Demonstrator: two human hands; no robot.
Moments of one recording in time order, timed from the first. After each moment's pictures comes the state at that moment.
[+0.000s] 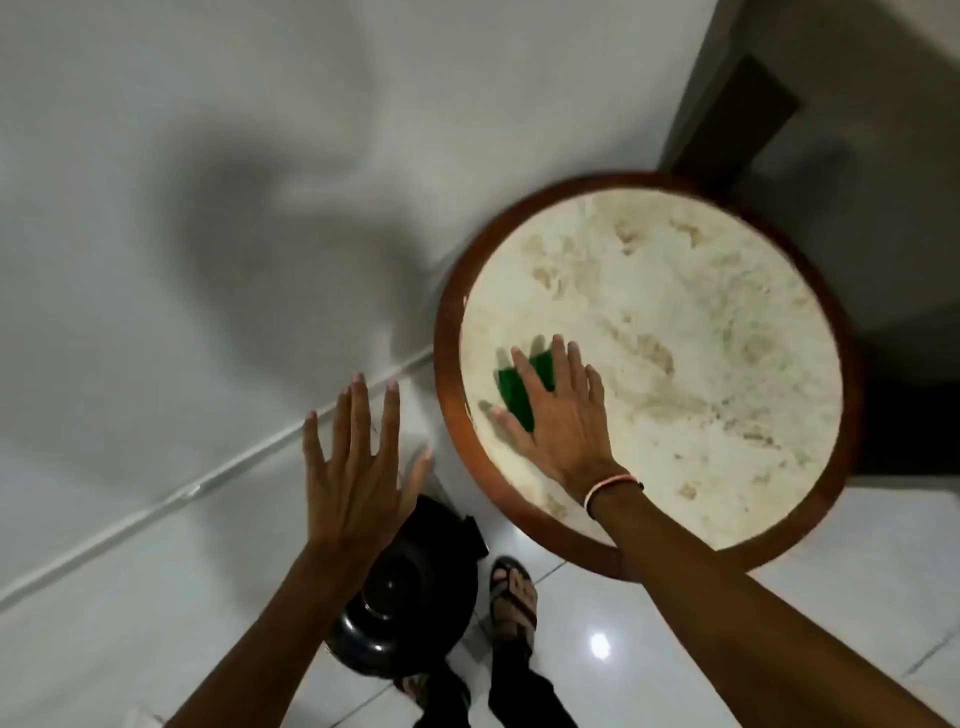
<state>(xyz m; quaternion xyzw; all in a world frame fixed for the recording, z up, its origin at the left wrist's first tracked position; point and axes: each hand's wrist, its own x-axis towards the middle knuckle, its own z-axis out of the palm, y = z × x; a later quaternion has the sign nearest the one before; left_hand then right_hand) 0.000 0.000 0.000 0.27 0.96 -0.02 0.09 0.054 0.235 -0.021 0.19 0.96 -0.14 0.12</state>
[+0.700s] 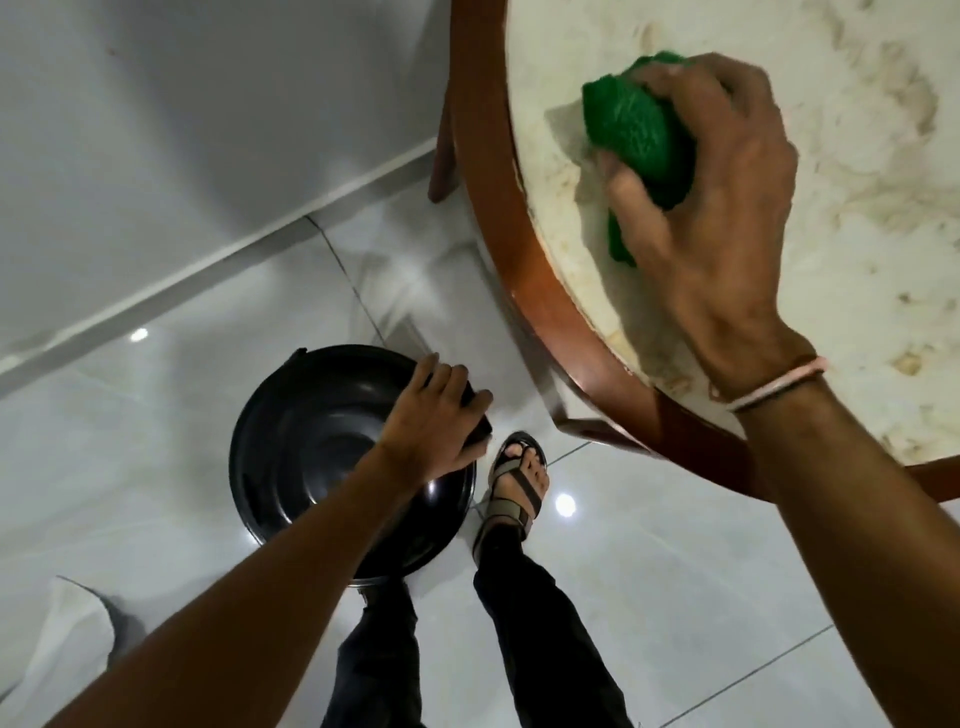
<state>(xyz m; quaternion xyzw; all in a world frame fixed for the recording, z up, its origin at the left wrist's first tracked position) 0.070 -0.012 -0.264 0.53 0.80 -0.10 0.27 0.056 0.219 -0.088 0.23 0.94 -0.24 -0.12</state>
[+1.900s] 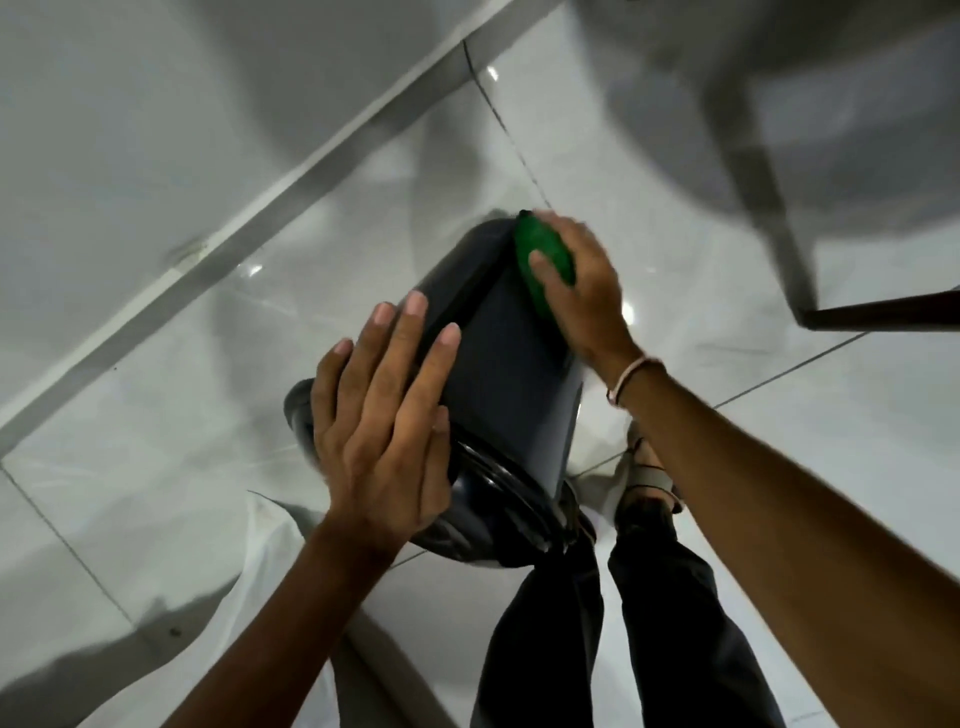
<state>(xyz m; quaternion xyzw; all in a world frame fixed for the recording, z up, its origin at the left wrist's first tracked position) 0.070 -0.282 -0.274 0.35 0.91 0.20 -0.07 0.063 -0.075 -0.368 0.33 0.78 -0.53 0.08</state>
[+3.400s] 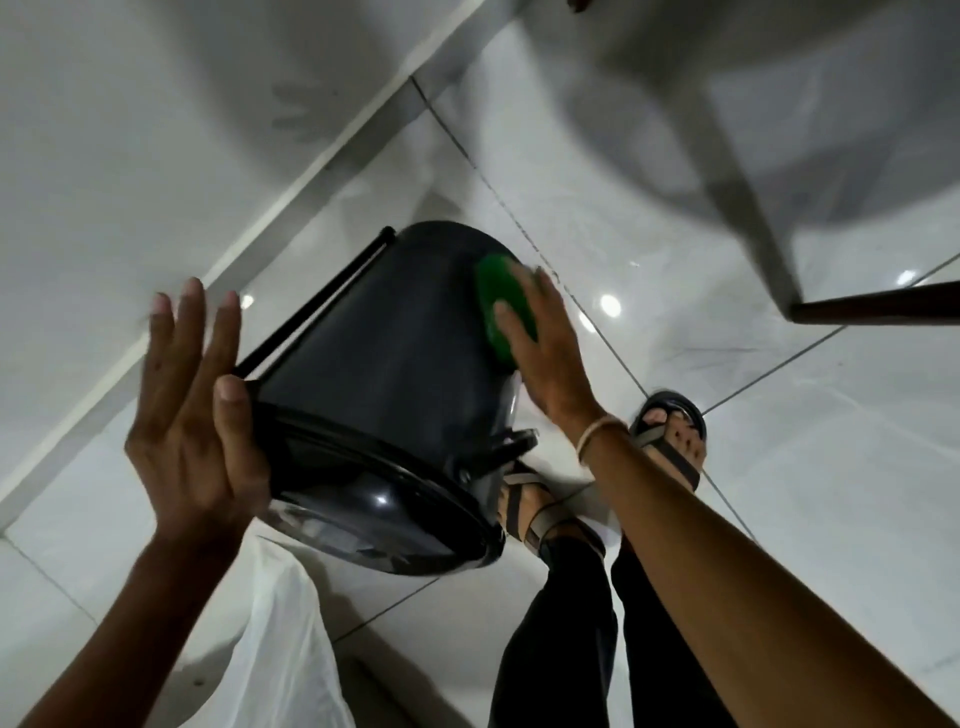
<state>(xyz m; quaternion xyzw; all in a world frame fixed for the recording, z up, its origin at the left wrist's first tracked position) -0.028 -0.340 -0.273 0.27 0.95 0.16 0.03 0.078 -0.098 -0.391 0.39 0.67 -0.62 0.13</state>
